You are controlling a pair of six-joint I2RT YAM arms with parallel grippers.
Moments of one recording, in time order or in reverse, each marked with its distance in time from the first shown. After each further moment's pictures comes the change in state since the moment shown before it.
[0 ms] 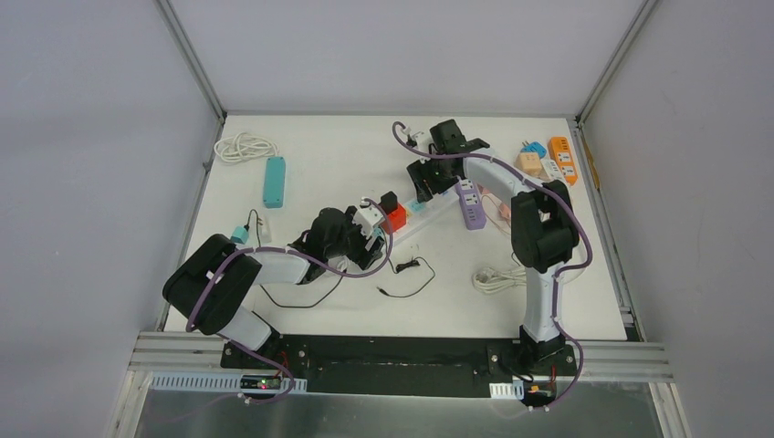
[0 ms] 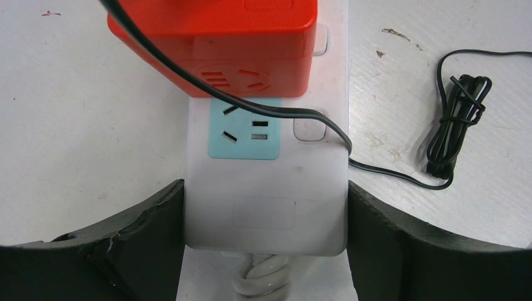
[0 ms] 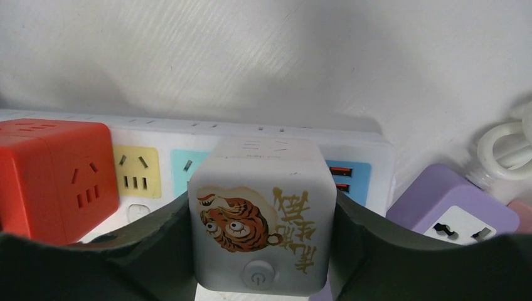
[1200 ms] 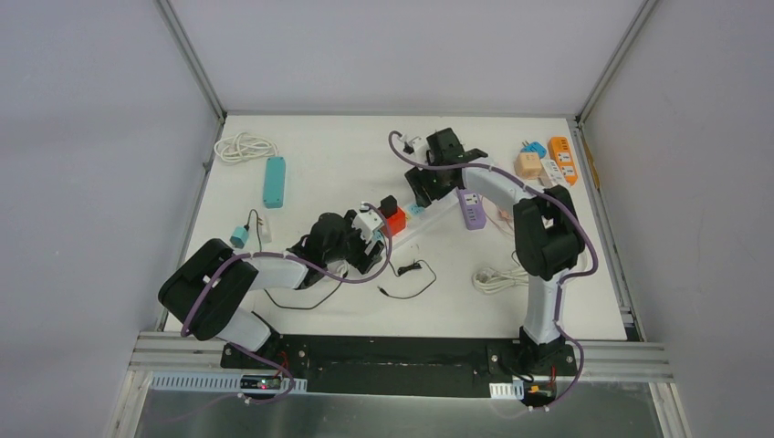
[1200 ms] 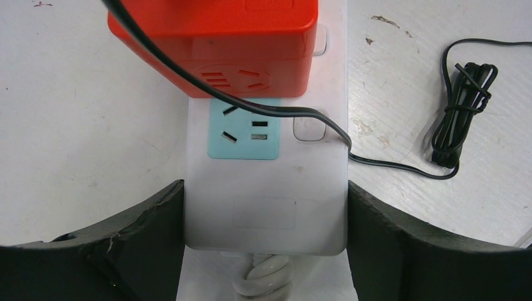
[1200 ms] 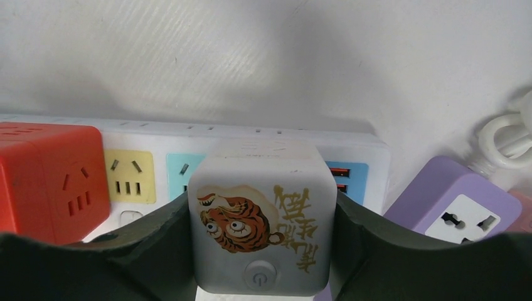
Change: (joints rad) left arm -0.025 -0.035 -0.035 0.008 -0.026 -0.006; right arm 0.052 -0.069 -0.126 0.106 0.085 -0.003
